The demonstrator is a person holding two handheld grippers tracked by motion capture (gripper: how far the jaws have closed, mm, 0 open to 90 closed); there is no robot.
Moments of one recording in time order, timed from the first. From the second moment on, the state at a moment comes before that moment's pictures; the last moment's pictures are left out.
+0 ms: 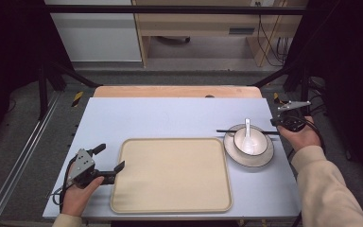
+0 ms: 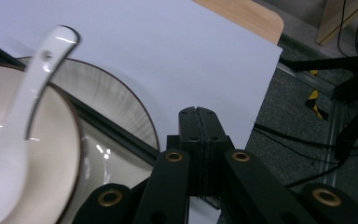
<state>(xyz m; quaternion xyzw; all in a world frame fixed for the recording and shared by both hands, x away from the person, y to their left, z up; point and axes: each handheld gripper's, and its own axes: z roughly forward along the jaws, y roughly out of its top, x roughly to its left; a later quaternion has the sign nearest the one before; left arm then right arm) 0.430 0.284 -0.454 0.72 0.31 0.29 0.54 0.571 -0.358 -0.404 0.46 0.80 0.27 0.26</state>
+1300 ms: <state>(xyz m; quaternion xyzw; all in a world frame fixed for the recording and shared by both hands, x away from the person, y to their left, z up) 0.430 0.276 -0.457 0.74 0.29 0.29 0.53 0.528 -0.371 -0.437 0.49 0.81 0.22 0.21</state>
